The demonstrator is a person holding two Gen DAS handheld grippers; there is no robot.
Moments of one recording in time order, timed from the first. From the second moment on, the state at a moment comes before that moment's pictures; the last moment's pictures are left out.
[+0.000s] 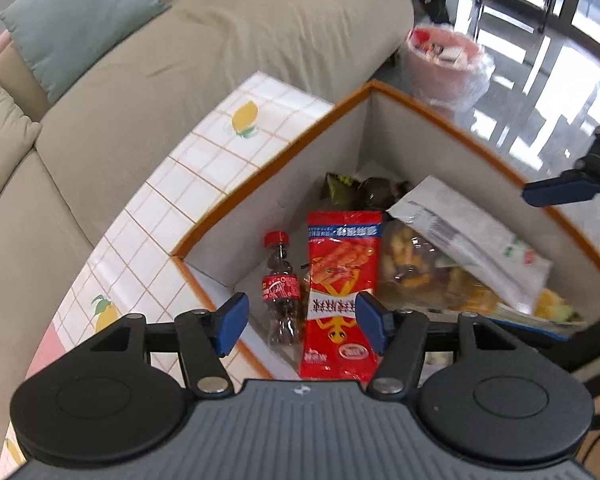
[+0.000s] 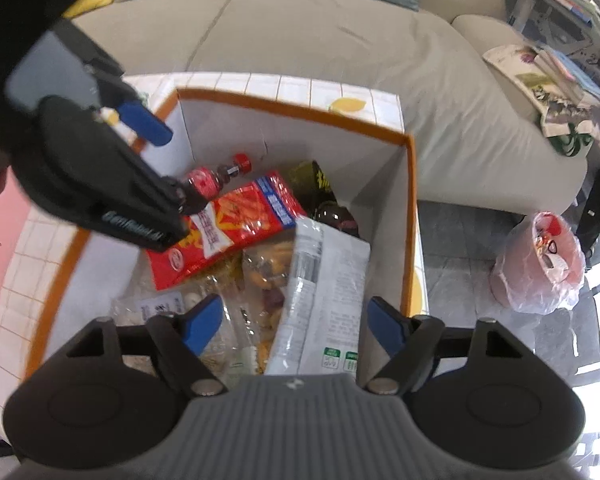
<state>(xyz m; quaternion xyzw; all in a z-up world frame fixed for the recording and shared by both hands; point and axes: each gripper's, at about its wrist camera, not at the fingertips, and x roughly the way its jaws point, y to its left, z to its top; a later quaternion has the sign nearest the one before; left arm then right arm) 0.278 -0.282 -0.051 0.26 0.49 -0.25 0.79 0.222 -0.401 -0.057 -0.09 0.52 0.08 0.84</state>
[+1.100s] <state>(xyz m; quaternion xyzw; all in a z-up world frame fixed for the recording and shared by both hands) 0.013 -0.067 0.037 0.02 0.29 -0.14 0.95 -0.014 -0.253 0.047 -0.05 0.29 -0.02 0.96</state>
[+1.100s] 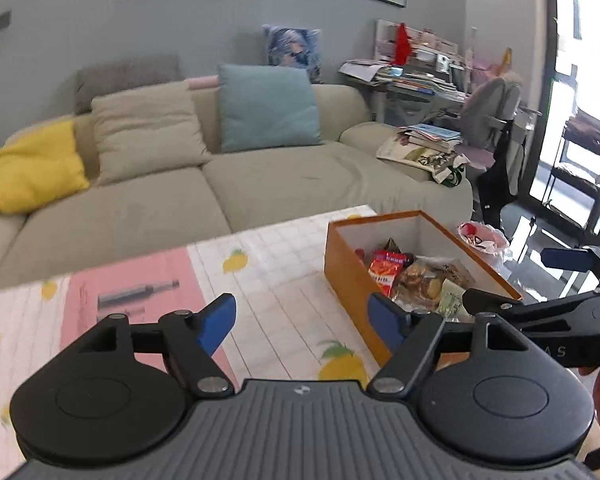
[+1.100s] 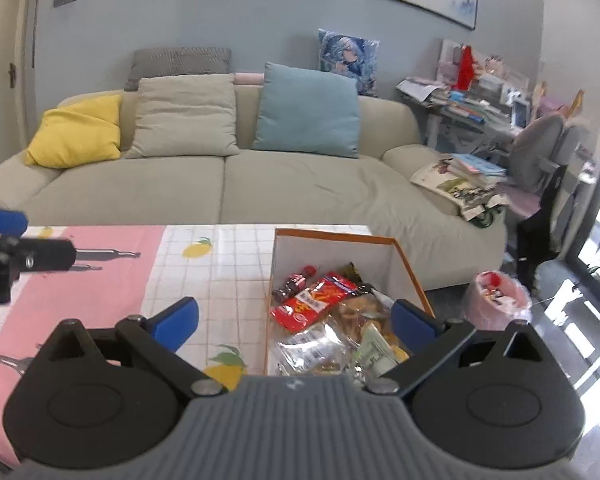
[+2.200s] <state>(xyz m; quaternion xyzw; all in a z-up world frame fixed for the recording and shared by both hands) 0.000 -0.065 -0.040 0.02 0.37 -0.13 0.92 -0.018 -0.243 -0.026 -0.04 0.38 -0.04 0.93</state>
